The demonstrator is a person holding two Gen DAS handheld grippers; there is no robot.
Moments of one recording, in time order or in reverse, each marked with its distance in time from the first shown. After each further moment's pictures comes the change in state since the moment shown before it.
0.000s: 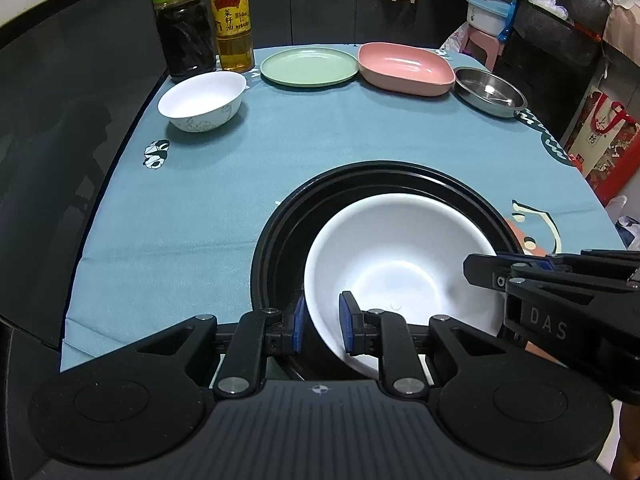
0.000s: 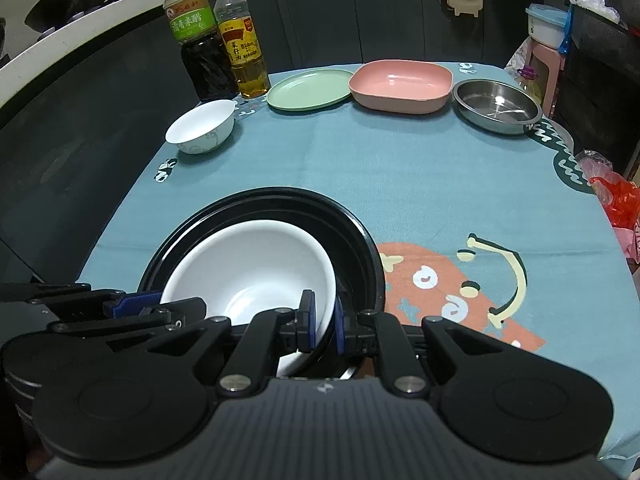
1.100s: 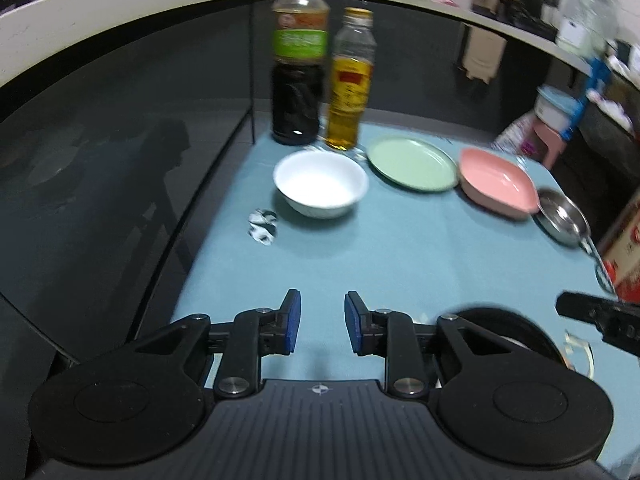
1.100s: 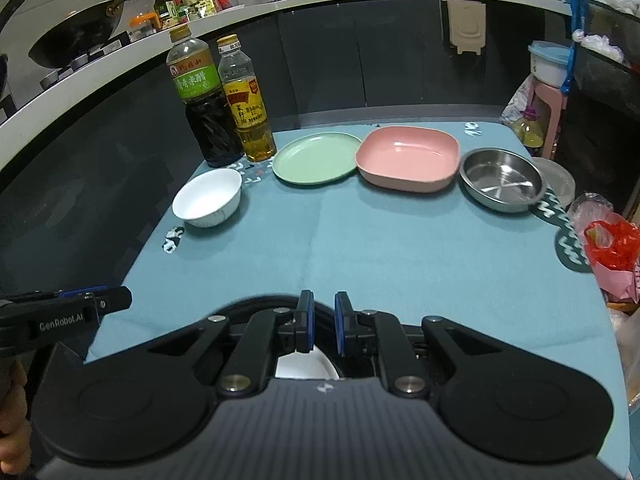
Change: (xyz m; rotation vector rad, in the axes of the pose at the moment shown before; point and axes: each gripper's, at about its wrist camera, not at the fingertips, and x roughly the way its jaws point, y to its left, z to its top) left arm -0.025 0.094 0.052 -0.227 -0.153 0.090; right arm -0.007 0.009 0.067 -0.010 -0.088 0.019
